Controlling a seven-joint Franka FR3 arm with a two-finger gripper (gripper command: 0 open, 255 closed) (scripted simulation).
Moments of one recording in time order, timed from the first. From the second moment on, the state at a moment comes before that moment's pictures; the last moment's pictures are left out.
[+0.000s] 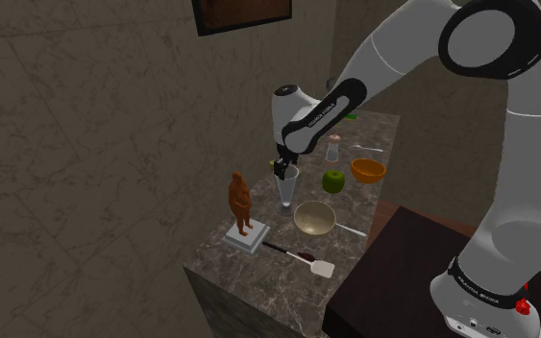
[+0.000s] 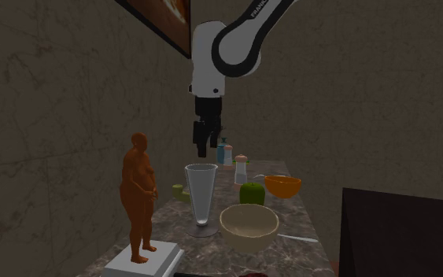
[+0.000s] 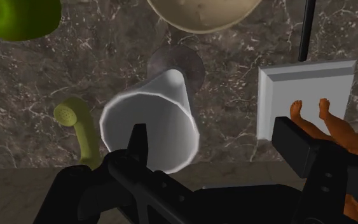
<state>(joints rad) -0.03 0.33 0.05 -2.08 -0.29 2.49 0.08</state>
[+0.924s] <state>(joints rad) -0.02 0.60 0.02 -1.88 -0.33 2.57 0.11</state>
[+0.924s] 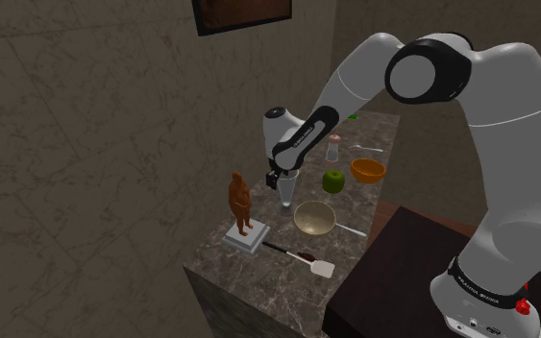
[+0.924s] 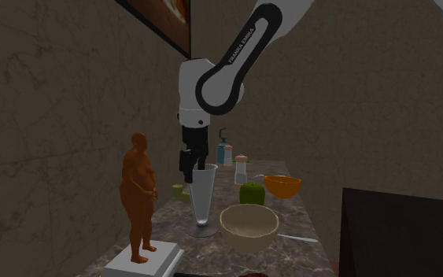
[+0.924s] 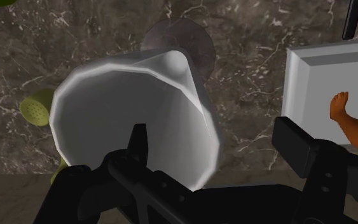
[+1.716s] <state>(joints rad) -0.02 0.60 0.02 -1.88 -0.33 2.57 0.11</state>
